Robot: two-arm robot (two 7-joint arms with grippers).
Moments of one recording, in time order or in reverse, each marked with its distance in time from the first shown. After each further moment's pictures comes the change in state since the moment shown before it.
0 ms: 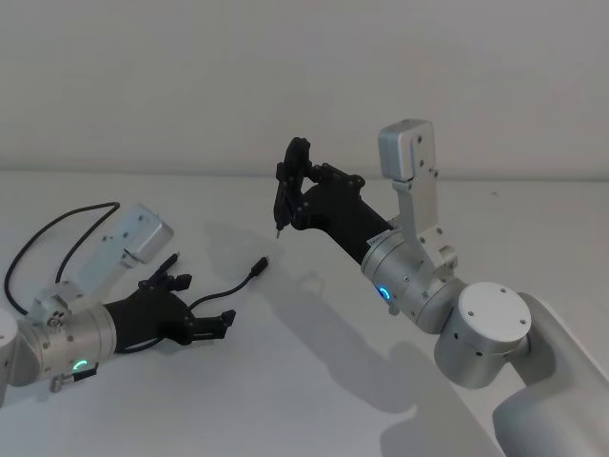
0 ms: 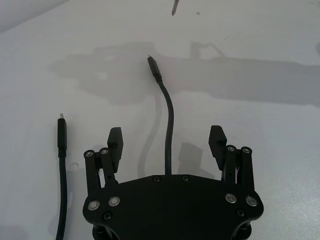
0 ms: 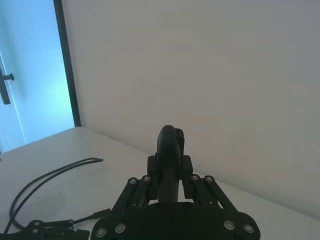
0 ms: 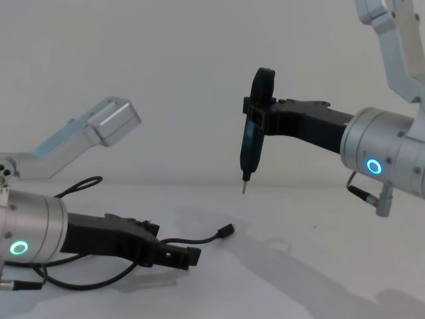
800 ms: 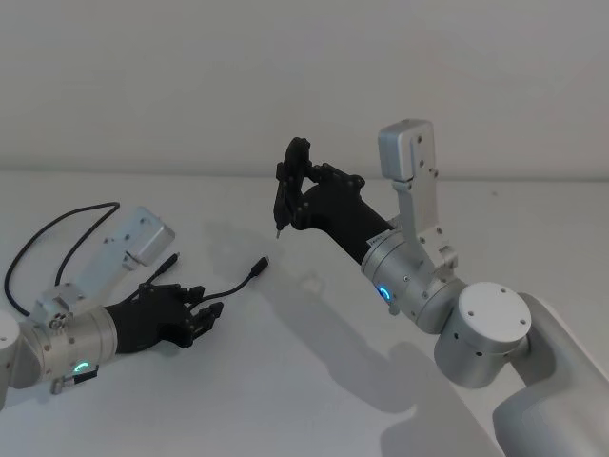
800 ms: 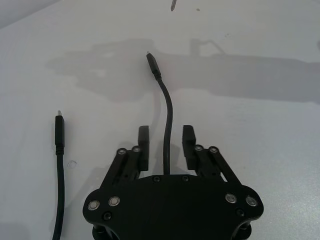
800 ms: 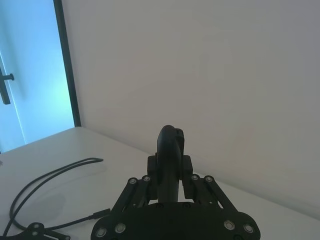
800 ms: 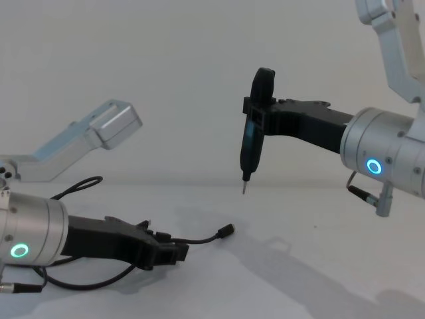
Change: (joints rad) left arm 0.003 0.000 0.003 -0.003 0.003 0.006 0.005; right arm 0.000 0.000 0.000 0.000 0.000 0.000 0.000
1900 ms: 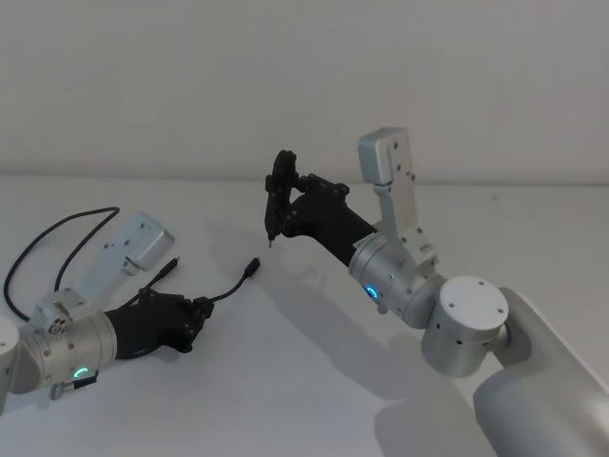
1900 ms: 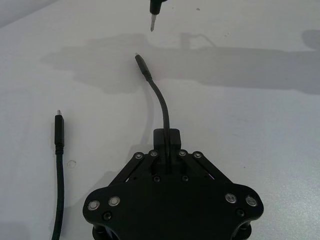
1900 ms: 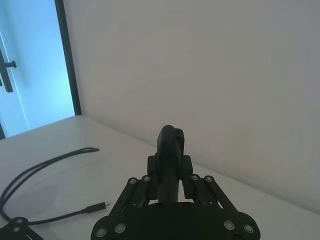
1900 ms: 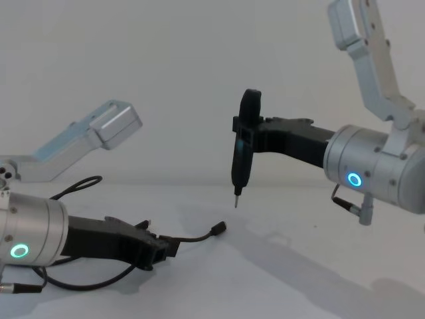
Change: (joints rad) left arm 0.000 0.000 0.000 0.000 0.000 0.001 0.000; right arm 0.092 -0.039 -0.004 0.182 -0.017 -0.043 0.062
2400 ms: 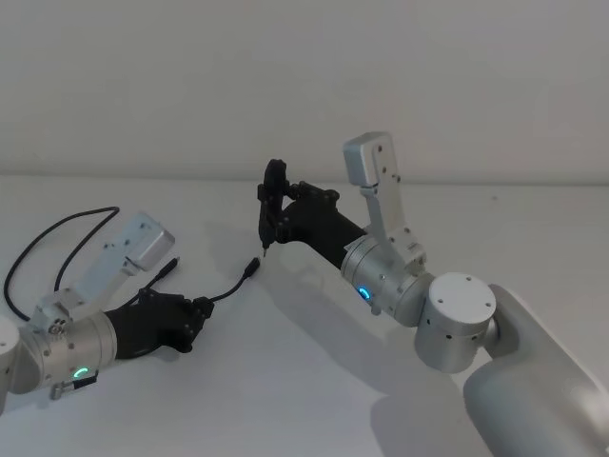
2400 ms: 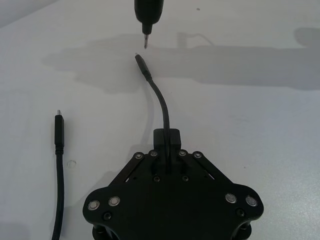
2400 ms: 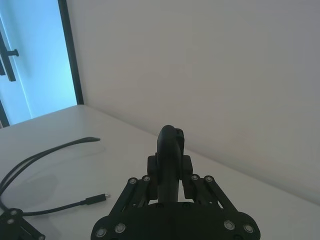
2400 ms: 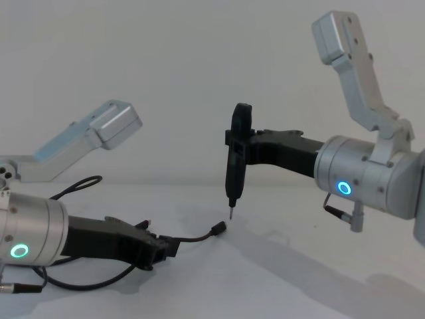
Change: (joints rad) left arm 0.000 0.000 0.000 0.000 0.000 0.000 0.000; right arm 0.042 -0.018 -0.009 0.086 -0.011 -0.004 0.028
